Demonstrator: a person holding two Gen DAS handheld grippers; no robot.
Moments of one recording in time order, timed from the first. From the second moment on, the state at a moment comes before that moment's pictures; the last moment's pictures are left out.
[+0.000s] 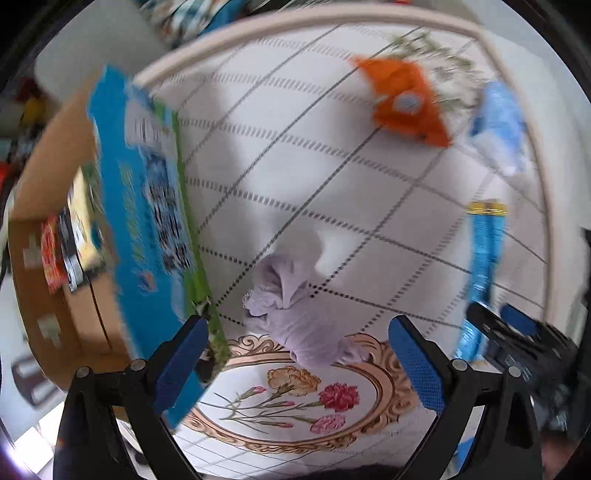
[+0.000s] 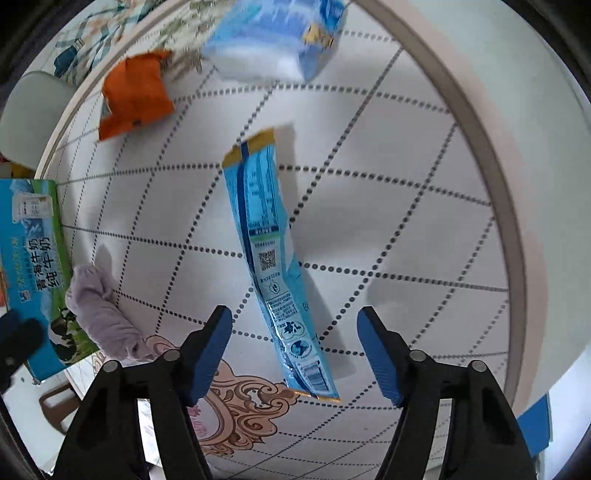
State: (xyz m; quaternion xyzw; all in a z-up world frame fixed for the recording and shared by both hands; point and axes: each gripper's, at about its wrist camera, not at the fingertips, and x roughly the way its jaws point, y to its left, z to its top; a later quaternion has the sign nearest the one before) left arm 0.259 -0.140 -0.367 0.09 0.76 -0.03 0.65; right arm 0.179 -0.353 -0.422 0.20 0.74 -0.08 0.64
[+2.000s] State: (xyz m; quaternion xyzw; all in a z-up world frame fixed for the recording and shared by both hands) left arm 0.223 0.126 -0.205 -0.08 0.62 0.00 0.78; right arm 0.208 -0.061 -0.212 0.14 0.64 0.15 0.74
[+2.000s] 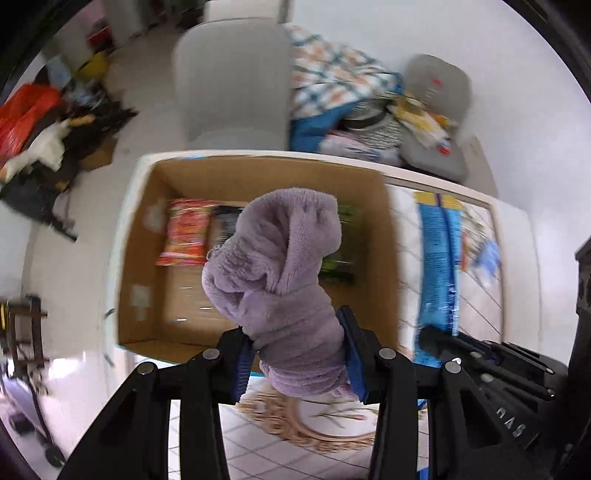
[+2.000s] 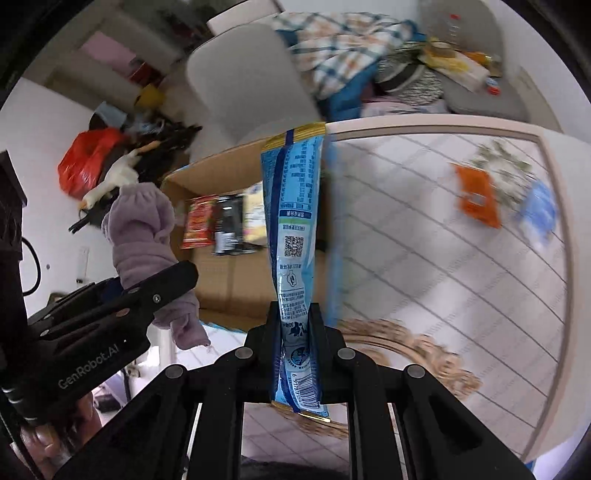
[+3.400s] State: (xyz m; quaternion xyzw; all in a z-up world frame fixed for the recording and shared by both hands) left arm 0.222 0.211 -0.267 -0.04 0.66 0.03 0.75; right arm 0.223 0.039 -0.296 0.02 0.67 0.03 0.74
